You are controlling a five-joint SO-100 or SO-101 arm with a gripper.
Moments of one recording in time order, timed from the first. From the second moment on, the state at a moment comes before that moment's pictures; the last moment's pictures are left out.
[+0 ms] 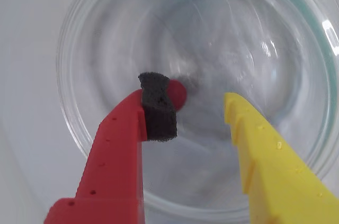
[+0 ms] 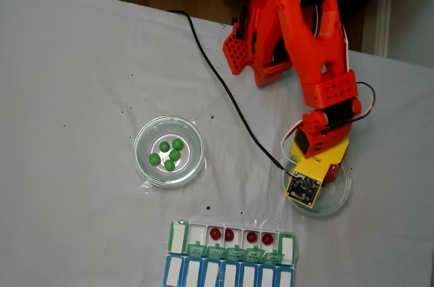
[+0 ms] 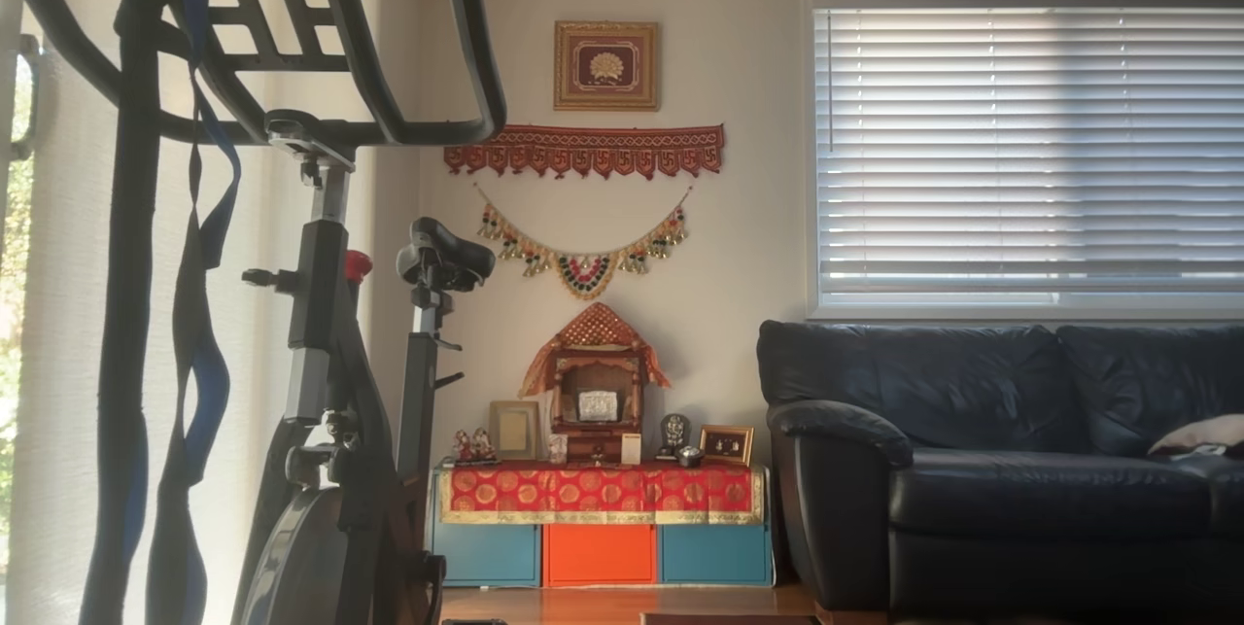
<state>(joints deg) -34.9 129.0 138.6 43.8 -33.7</state>
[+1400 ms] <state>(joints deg) -35.2 115.0 122.8 51.4 -0.6</state>
